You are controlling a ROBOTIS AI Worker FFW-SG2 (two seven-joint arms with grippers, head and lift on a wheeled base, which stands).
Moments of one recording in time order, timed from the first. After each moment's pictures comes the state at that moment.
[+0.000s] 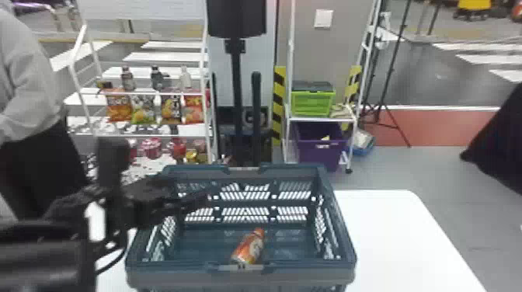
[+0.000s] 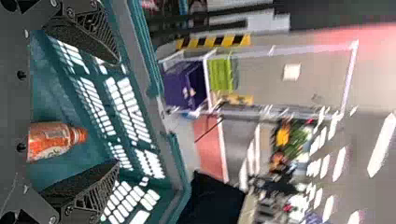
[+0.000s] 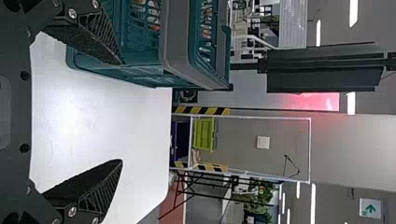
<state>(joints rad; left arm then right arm) -0.09 0.00 0.16 -2.05 -0.21 0.89 -0.79 0.95 -0.12 -0.02 -2.15 -0.05 -0.20 0.00</state>
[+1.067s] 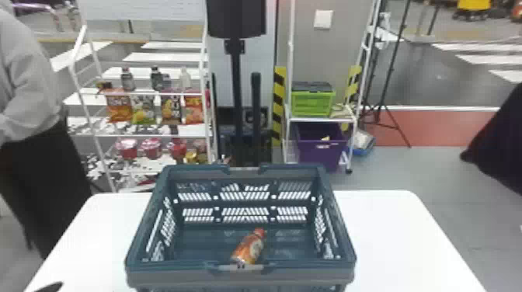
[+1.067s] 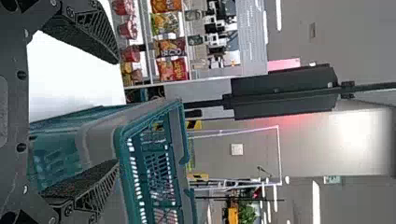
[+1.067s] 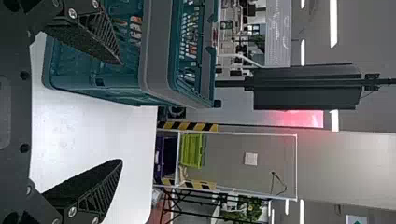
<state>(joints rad) 0.75 0.00 0.32 -2.15 0.09 -0.11 -0.39 0.91 -0.17 0.04 -2.15 -0.04 -0.20 0.01</state>
